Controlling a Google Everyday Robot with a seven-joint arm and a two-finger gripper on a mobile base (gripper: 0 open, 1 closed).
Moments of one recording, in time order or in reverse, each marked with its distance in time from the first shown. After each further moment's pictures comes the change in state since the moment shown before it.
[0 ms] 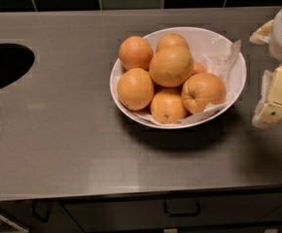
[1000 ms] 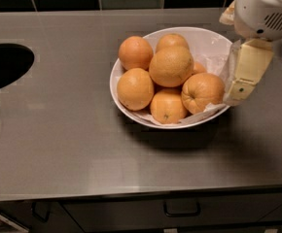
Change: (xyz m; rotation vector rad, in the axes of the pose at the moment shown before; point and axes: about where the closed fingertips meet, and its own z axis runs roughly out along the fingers) arm -0.058 -0.020 -0.007 0.013 -0.014 -0.088
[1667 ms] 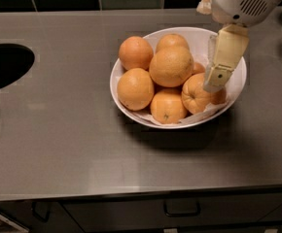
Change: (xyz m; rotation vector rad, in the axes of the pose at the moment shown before) arm -0.046 -0.016 0.002 -0.007 -0.078 -0.076
